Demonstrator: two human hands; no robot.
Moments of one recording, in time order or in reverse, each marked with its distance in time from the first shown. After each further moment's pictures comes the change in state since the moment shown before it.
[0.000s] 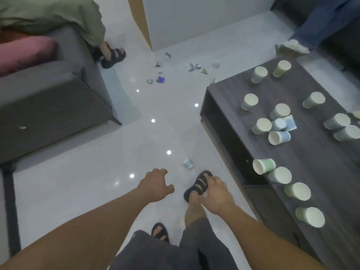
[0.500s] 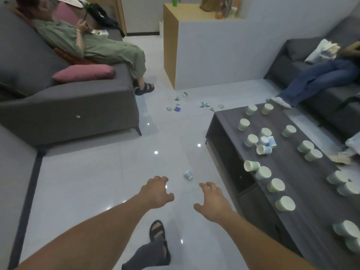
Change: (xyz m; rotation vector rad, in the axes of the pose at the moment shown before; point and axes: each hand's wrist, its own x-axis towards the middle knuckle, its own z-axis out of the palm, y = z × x) left_hand -0.259 -0.071 0.103 -0.064 0.221 0.044; right_hand -0.253 -0.014 0.081 -0.195 0.185 -0.259
